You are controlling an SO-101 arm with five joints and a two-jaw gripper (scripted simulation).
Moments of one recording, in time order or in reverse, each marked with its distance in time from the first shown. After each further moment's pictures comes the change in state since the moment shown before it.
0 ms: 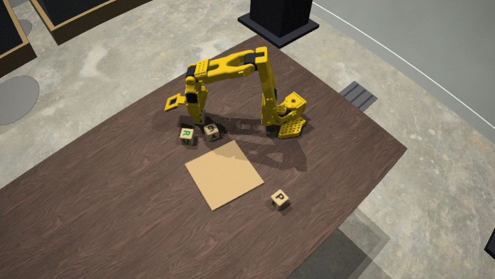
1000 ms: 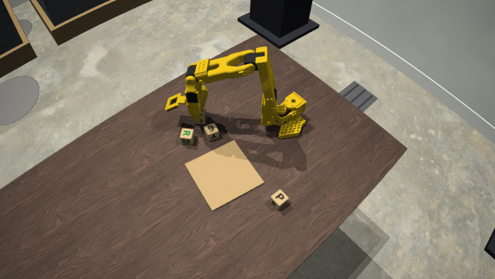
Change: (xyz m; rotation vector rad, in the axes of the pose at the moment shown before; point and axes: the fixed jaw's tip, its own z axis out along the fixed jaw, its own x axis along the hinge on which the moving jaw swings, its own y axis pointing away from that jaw) arm 0.002 -0.001 -0.001 0.001 0.009 0.001
